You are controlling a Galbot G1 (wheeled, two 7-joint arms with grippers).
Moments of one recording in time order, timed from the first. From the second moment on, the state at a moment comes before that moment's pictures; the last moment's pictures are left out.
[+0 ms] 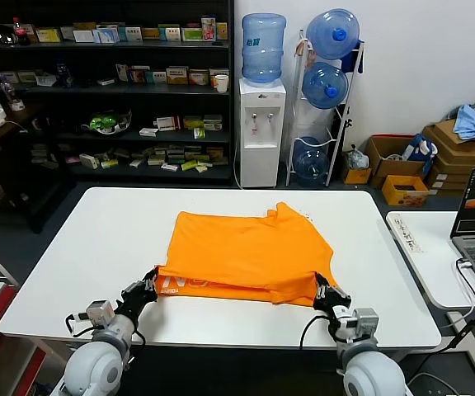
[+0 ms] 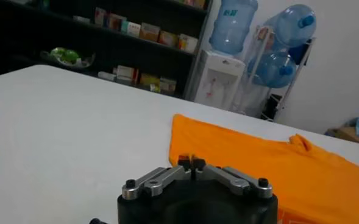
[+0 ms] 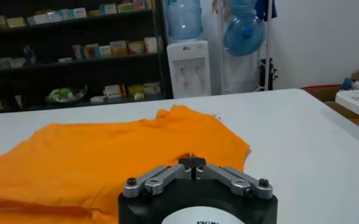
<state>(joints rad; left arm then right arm) 1.25 -1.07 -0.32 -1.80 -0.73 0.18 -0.21 -1.25 1.16 0.29 1.85 0.54 -0.27 0.27</state>
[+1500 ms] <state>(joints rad) 1.34 -1.09 -0.34 -1.78 -0.63 0.16 -0.12 -1.33 1.10 0.36 1.83 0.49 -0.28 0.15</state>
